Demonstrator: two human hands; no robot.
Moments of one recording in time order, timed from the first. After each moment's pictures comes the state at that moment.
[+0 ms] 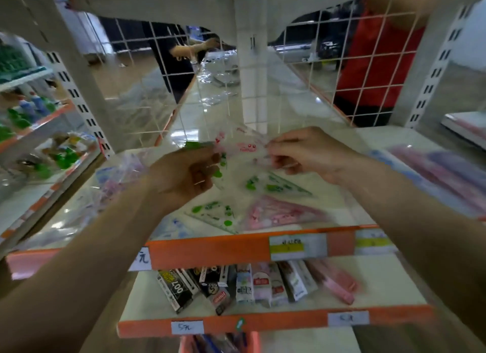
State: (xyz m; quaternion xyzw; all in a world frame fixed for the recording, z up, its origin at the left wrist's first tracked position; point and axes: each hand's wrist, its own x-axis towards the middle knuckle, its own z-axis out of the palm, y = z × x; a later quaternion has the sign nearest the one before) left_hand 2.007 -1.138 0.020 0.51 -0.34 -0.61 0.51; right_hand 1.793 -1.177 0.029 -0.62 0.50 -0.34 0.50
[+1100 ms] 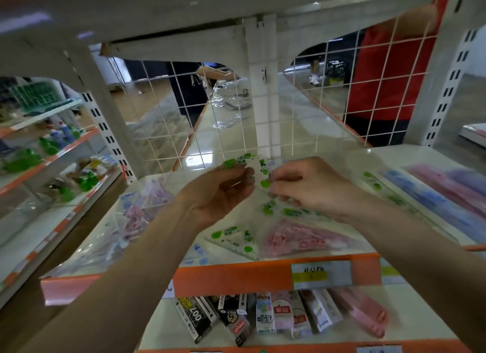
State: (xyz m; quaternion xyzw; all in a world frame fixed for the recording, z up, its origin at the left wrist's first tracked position) left_hand 1.996 -1.149 0.030 0.42 -0.26 -0.68 0.54; right_hand 1.815 -1.160 0.029 -0.70 0.49 -0.32 0.41
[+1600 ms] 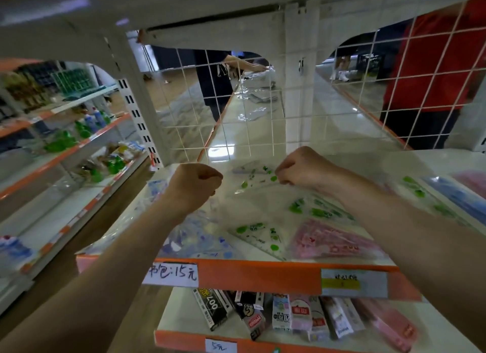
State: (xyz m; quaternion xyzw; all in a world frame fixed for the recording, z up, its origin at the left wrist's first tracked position) left_hand 2.066 -1.139 0.023 0.73 -0.52 -0.23 0.38; right_hand 1.868 -1.228 0.013 -0.75 0.53 -0.22 0.33
